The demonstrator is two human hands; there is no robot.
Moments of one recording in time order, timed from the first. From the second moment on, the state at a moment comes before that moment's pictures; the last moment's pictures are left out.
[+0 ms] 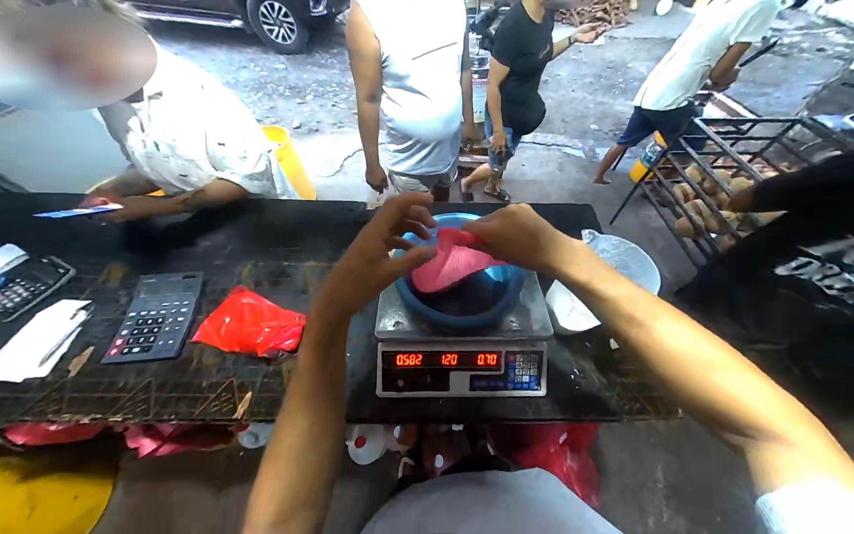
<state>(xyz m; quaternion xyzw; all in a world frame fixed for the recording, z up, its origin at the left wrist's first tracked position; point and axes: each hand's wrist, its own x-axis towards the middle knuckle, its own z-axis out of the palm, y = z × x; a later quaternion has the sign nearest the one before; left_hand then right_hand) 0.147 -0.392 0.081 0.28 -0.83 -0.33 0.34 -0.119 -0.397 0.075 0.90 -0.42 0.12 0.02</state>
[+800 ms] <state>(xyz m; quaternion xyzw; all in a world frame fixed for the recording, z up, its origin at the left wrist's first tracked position) 0.146 -0.466 -0.001 0.27 -0.92 -0.16 0.23 -0.200 -0.392 0.170 0.80 -0.59 0.13 0.02</state>
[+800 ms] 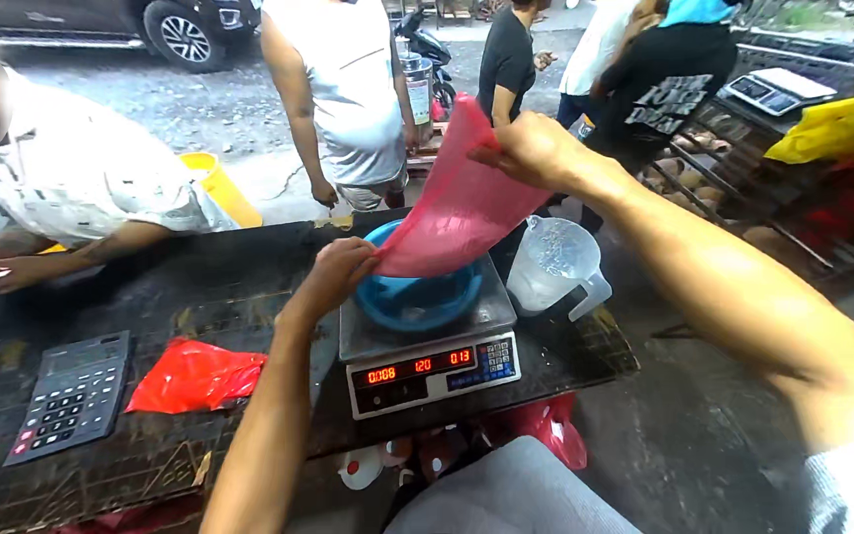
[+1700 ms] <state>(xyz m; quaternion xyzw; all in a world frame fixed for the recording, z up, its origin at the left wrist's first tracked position) 0.140 -0.496 0.115 0.21 -0.96 -0.15 0.06 -0.275 -0.381 0.088 0.81 -0.57 0.14 0.01</state>
